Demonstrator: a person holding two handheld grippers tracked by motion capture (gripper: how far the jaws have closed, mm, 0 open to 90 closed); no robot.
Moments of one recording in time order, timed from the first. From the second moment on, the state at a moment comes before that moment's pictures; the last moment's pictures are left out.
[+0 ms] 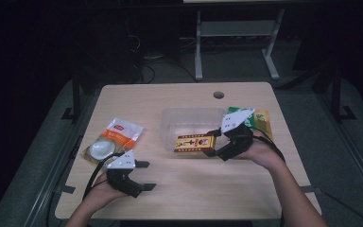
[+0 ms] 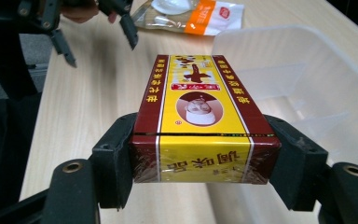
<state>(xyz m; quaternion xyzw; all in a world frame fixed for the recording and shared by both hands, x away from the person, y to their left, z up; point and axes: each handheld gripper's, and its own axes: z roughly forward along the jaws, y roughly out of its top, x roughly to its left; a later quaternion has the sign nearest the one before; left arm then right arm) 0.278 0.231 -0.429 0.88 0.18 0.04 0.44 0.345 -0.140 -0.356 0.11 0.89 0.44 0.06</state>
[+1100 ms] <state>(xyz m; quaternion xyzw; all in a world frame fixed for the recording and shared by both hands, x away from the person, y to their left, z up) 0.274 0.225 -0.429 0.87 0.17 0.03 0.45 0.420 -0.094 -0.331 0.12 0.91 0.40 0.08</state>
